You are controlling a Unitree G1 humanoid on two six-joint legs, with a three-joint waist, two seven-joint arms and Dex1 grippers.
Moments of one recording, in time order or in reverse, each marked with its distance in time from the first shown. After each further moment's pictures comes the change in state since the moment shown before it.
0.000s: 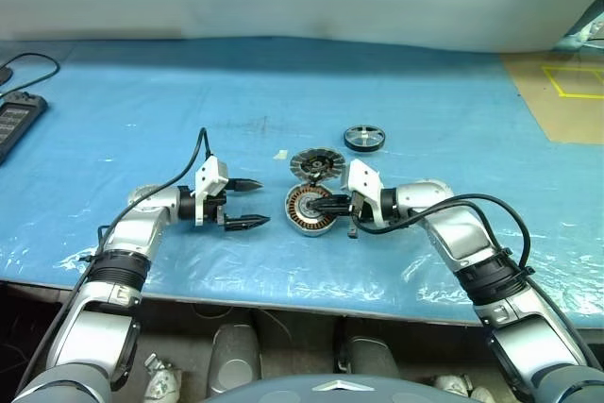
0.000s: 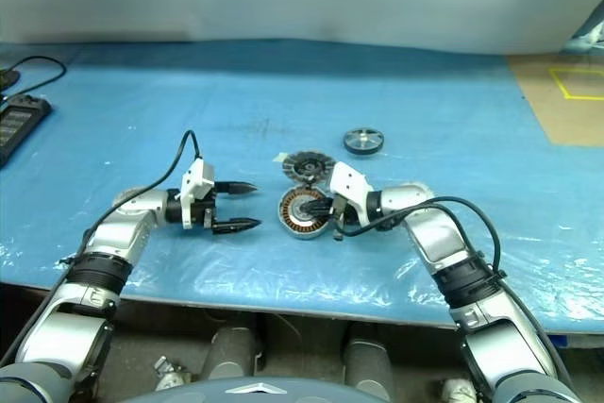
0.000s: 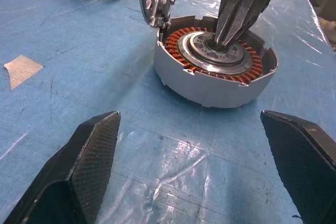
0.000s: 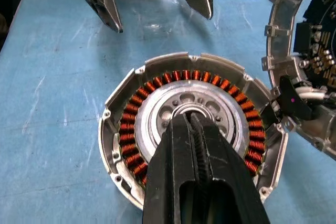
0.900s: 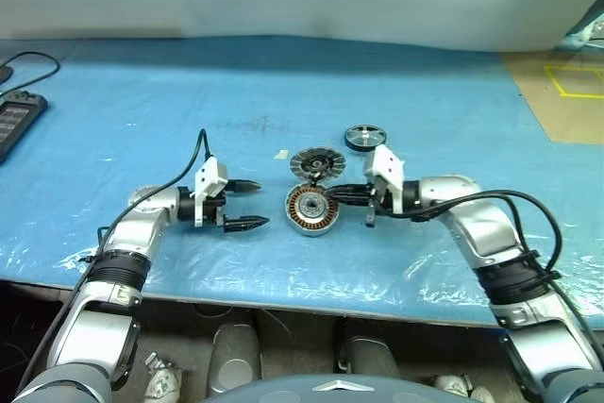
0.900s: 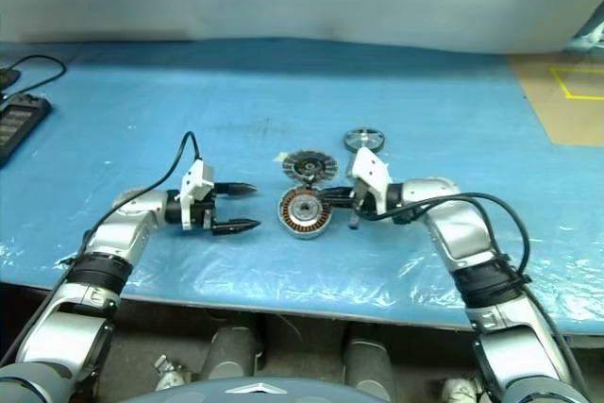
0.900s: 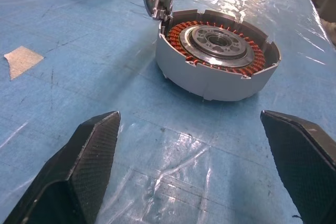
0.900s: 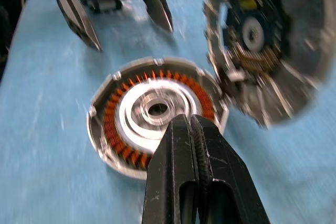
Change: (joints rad) left arm -0.001 -0.001 0.000 0.027 0.001 -0.011 -0.006; right arm 0.047 -0.122 -0.166 -0.074 0.119 0.123 0.035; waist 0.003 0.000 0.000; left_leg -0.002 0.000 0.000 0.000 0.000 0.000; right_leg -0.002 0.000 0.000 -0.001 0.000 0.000
